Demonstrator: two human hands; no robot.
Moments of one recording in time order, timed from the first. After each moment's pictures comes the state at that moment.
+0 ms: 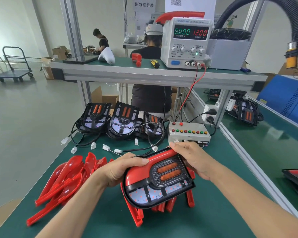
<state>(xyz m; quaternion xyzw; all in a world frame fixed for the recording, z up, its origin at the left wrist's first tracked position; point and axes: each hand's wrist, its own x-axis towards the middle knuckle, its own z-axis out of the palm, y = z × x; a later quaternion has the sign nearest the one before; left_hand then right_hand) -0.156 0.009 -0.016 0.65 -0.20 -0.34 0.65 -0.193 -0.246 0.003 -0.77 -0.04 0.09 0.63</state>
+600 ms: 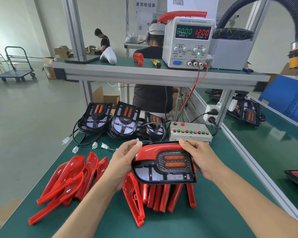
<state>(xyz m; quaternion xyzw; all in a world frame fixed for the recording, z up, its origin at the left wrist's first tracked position) -0.169 -0.007 -0.020 0.63 -0.04 -0.11 0.77 -0.188 -0.258 -0.008 -0.71 0.05 -0.02 0.71</state>
